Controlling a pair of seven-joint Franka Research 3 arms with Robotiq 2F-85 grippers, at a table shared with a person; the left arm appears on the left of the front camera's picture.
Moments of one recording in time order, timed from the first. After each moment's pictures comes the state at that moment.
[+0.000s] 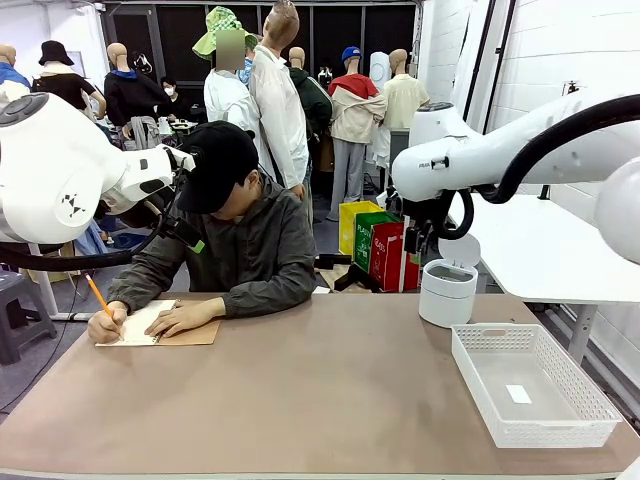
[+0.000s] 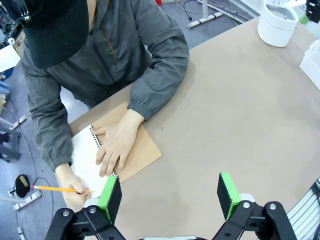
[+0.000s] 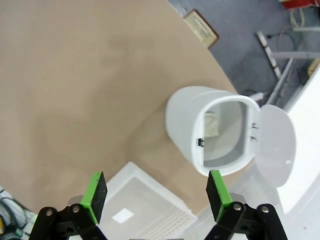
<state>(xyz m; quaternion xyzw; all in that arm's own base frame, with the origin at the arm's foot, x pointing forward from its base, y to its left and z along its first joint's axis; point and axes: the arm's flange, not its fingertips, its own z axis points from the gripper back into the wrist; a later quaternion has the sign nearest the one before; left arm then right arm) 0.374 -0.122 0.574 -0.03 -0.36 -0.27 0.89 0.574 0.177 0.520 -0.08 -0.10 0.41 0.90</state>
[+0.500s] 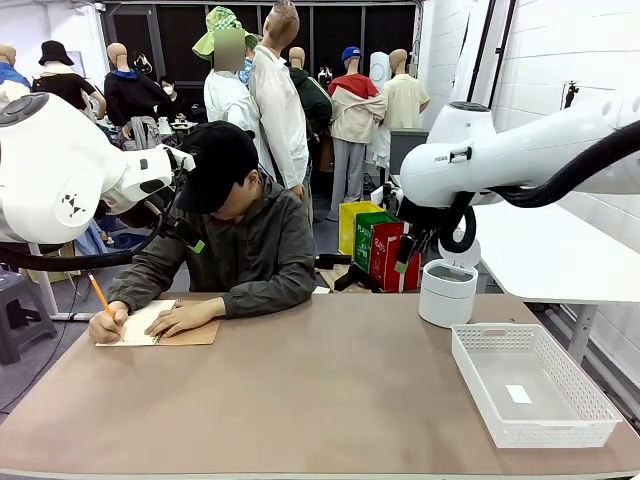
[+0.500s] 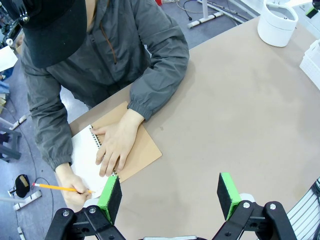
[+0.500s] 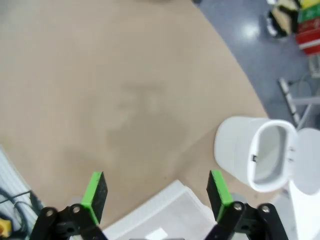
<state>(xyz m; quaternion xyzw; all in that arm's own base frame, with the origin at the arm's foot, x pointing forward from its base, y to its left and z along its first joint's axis) 0.374 -0.122 0.574 -0.03 -0.36 -0.27 0.89 0.491 0.188 0.523 0.02 -0.17 0.46 0.87</state>
